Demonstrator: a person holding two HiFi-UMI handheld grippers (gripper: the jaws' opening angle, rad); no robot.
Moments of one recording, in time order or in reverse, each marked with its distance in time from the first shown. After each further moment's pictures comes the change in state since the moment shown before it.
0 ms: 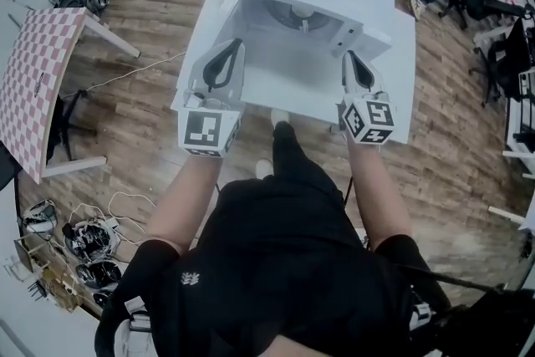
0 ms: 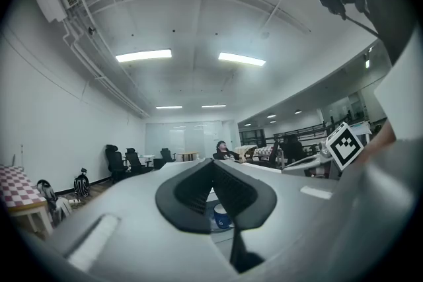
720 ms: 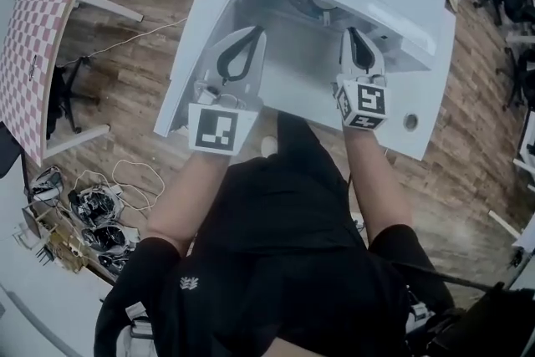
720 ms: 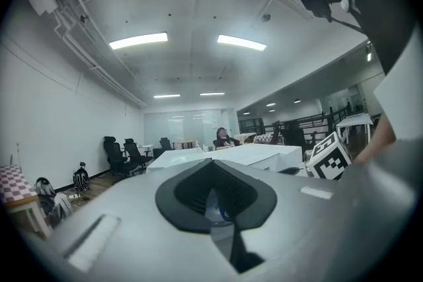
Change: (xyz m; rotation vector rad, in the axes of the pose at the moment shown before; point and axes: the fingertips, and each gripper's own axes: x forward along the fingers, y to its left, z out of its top) left arm 0.109 0.015 -0.088 0.024 0.092 -0.015; right arm 0.152 -0.024 -0.086 -0.059 0.071 0.019
